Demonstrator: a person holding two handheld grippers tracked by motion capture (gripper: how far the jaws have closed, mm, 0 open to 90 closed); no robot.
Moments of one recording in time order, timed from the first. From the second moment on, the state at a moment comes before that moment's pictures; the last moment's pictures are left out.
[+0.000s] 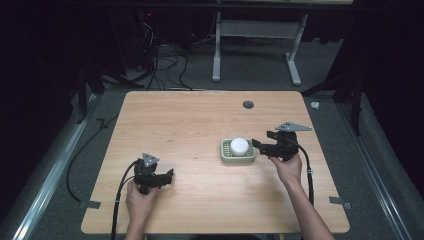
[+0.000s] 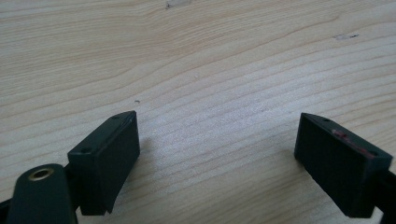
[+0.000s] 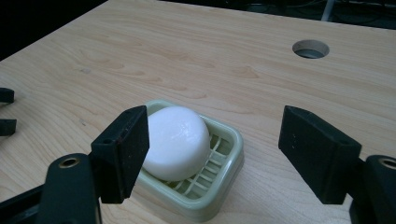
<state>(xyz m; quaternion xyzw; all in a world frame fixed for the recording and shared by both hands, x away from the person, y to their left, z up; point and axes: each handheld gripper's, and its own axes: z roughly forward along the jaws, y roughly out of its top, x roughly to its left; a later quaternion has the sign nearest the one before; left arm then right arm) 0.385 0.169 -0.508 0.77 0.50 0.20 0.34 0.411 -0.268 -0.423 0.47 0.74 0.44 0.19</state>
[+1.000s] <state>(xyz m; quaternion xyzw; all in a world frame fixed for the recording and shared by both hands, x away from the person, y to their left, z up) 0.385 0.169 -0.508 0.77 0.50 0.20 0.34 0.388 -0.301 -0.417 0.49 0.72 0.45 0.21</state>
